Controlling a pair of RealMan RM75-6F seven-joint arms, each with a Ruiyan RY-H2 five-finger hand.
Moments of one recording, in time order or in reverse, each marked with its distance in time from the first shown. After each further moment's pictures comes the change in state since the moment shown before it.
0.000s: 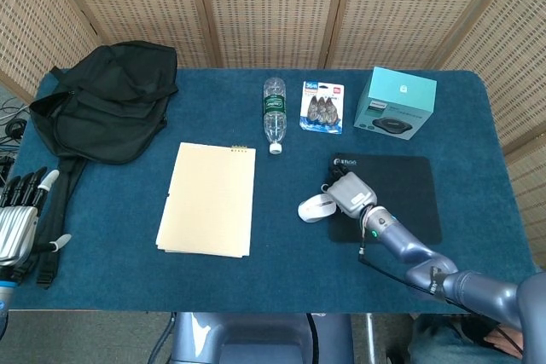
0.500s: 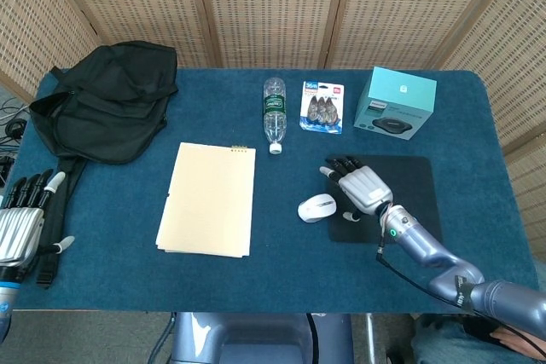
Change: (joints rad) left arm -0.006 -0.006 0.009 -0.007 0.006 -0.005 0.032; right arm -0.065 0.127 0.027 -0.129 -0.182 0.128 0.394
